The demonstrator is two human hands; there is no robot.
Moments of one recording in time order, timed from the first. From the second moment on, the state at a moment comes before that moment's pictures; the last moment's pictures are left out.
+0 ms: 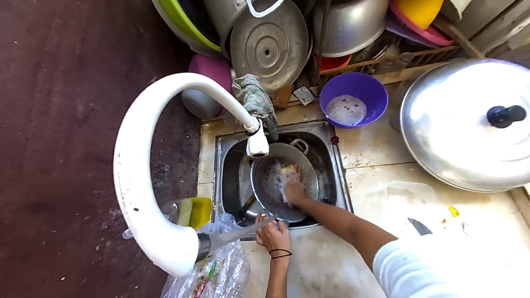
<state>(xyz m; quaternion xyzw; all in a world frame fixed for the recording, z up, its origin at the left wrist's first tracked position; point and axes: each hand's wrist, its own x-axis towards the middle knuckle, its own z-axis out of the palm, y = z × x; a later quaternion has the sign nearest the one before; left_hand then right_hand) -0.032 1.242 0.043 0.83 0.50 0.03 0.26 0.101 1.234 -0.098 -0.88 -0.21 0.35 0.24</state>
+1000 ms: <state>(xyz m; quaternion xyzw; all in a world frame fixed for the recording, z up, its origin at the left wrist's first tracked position) -0.043 1.208 0.021 0.81 0.53 0.07 0.26 0.167 1.179 -0.123 -0.94 -0.23 0.16 0.19</state>
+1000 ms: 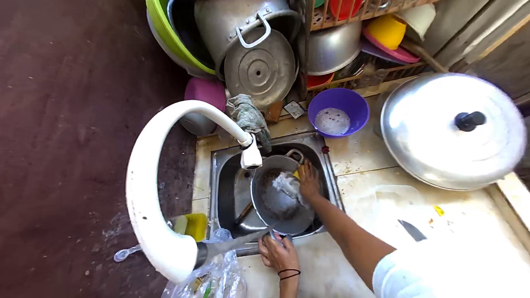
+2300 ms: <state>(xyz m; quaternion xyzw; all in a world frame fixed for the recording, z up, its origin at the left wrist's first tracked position) -0.002 1.253 0.138 0.32 0.59 0.12 0.73 0.280 1.158 0.167 -0.89 -0.18 0.12 0.40</state>
